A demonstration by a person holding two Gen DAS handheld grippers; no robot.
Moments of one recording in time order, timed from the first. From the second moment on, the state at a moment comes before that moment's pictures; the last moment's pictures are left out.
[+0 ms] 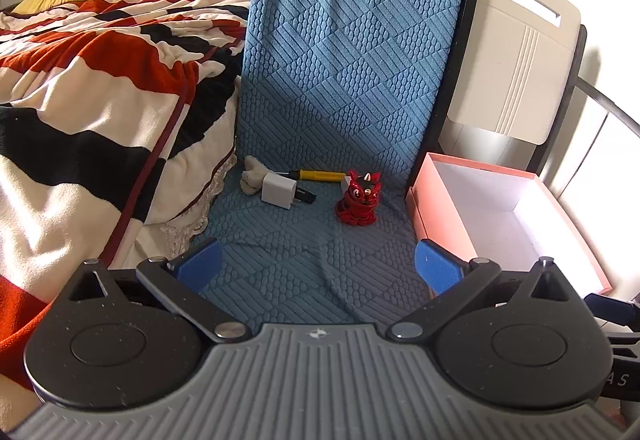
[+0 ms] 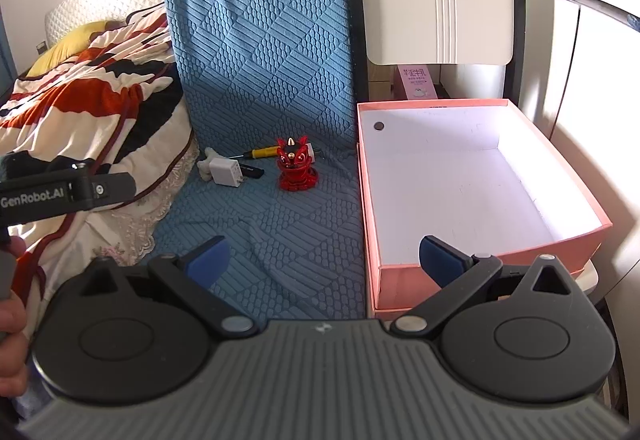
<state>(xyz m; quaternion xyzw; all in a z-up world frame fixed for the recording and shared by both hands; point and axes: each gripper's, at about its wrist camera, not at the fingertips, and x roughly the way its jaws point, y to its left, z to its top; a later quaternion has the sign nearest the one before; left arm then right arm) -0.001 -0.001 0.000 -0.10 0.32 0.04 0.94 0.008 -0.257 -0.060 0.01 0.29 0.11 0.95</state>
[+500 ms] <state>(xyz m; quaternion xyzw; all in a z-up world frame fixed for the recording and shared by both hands) -0.002 -0.018 -0.003 -0.09 0.31 0.03 0.95 0.006 -0.269 -0.060 0.00 0.28 0.12 0.95</state>
